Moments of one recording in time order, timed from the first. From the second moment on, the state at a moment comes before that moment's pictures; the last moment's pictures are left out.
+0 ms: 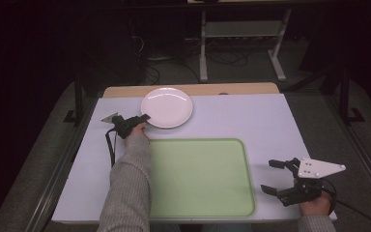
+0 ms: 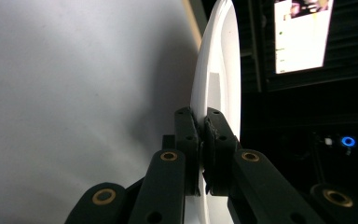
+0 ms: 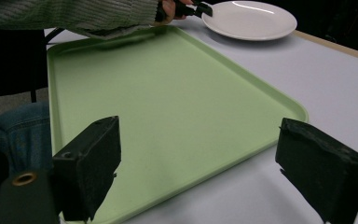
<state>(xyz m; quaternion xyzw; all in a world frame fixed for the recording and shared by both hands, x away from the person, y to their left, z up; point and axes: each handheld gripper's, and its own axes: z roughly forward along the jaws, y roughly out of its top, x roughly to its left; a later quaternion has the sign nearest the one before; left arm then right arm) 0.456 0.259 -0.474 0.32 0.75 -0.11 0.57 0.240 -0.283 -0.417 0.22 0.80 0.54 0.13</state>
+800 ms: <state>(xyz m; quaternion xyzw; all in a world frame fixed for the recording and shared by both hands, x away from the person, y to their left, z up) 0.426 0.279 -0.435 0.38 0.70 -0.10 0.60 0.237 -0.279 -0.417 0.22 0.81 0.53 0.13</state>
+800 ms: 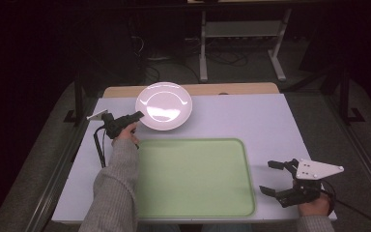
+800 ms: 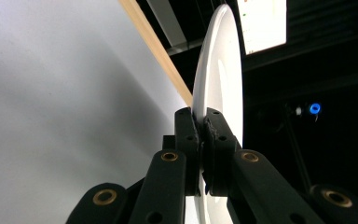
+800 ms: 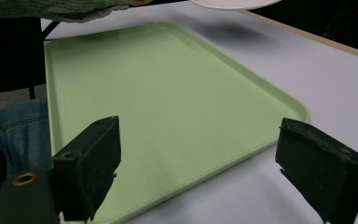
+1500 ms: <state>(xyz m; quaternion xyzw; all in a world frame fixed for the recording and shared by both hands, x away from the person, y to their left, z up) 0.393 0.307 -0.430 0.41 0.67 -0.10 0.61 0.235 -0.275 -0.417 0.22 0.81 0.52 0.13</state>
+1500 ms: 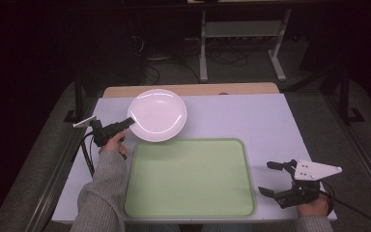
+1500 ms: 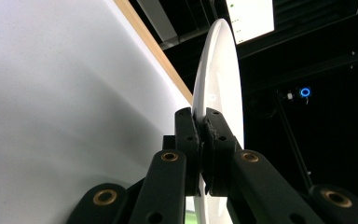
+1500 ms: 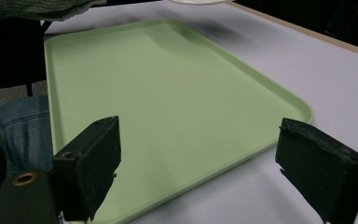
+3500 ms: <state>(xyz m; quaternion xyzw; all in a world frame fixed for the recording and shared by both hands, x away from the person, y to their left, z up) 0.337 0.234 -0.437 0.62 0.58 -0.13 0.51 0.234 -0.274 -0.417 0.22 0.81 0.53 0.13</state>
